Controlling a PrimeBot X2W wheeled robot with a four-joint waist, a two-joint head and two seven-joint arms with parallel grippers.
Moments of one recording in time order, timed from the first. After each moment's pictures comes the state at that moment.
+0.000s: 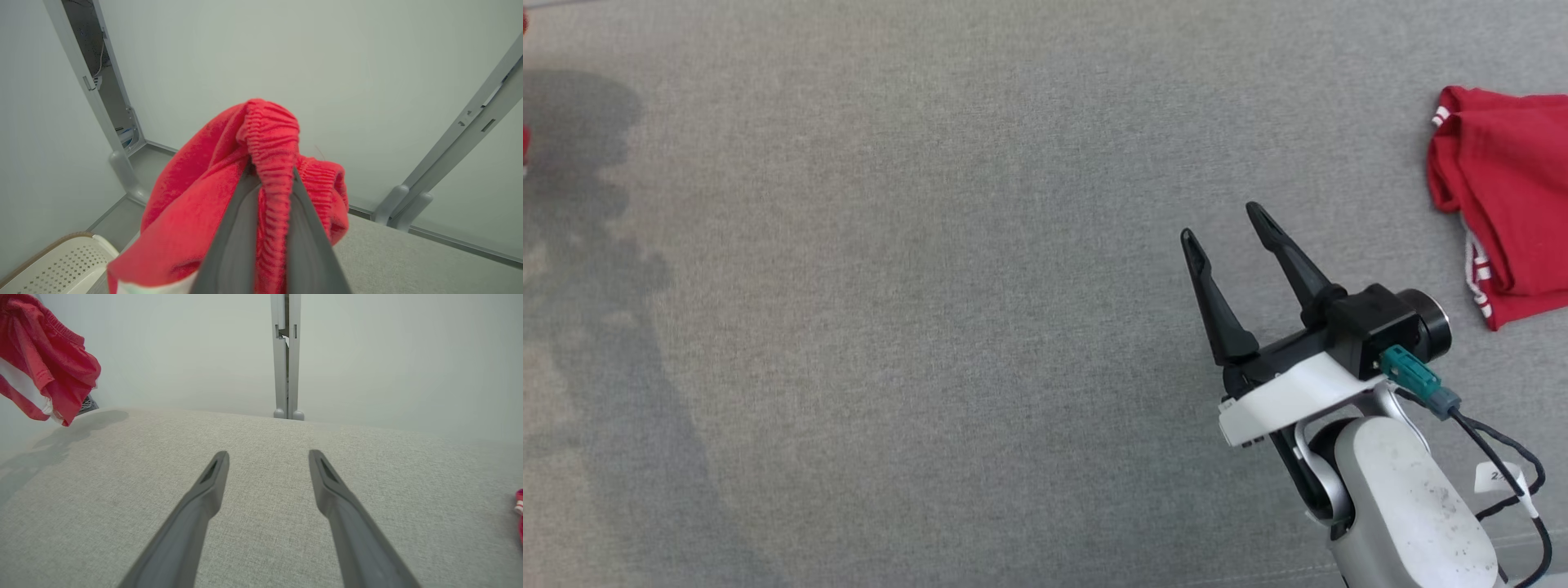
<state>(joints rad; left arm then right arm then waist) -1.06 0.49 0.13 0.78 -0.45 -0.08 0.15 -0.30 -0.09 0.25 0.06 0.13 0.13 -0.14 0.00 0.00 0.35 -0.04</state>
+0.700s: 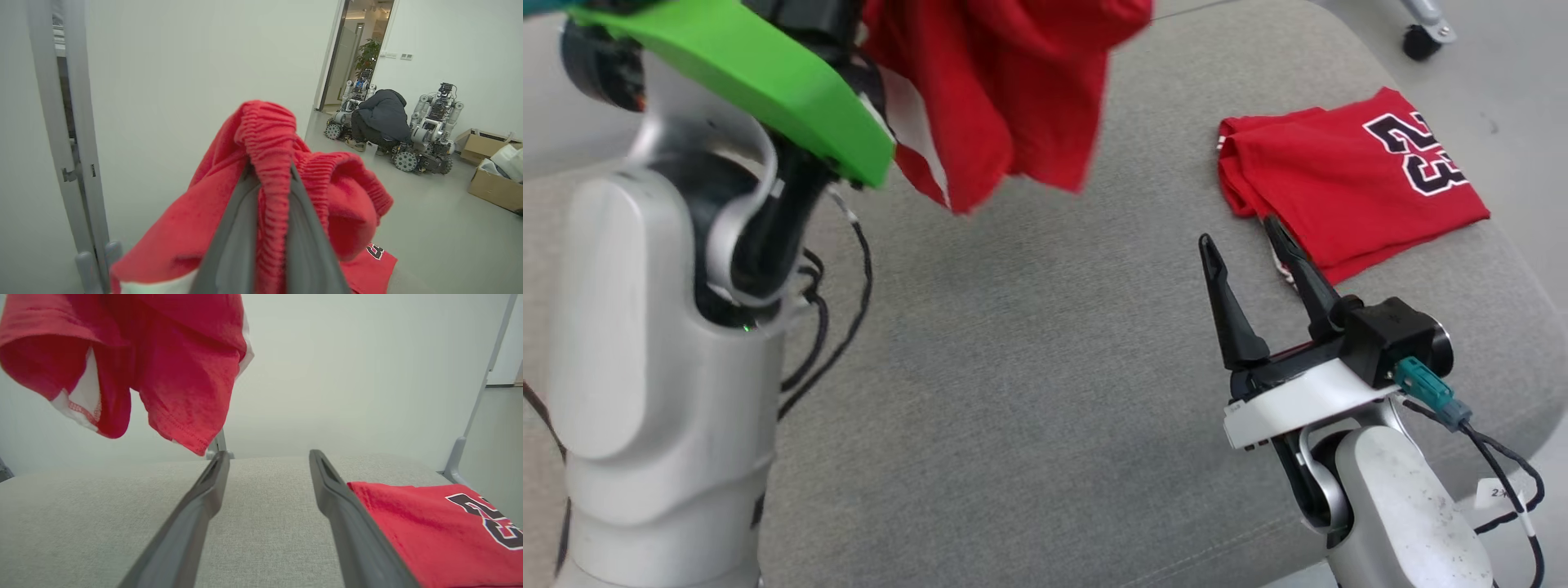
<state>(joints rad) -0.83 0.11 -0.21 -0.04 -0.57 -0.09 0.43 -0.28 -0.05 0.21 0.11 0.16 0.13 -0.20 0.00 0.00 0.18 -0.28</state>
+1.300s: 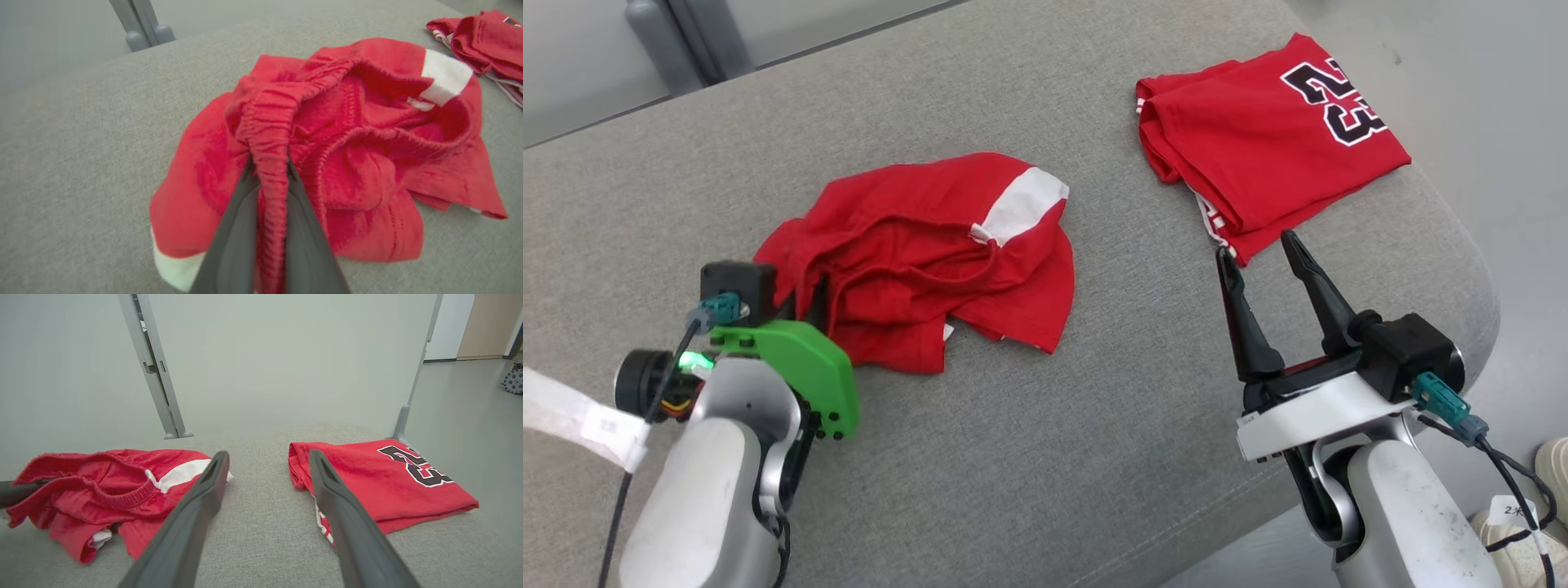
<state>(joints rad) -0.41 0.25 -0.30 0.24 -0.35 0.03 0.31 -0.24 -0.05 0.17 0.10 0.18 0.13 -0.21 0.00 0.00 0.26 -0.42</state>
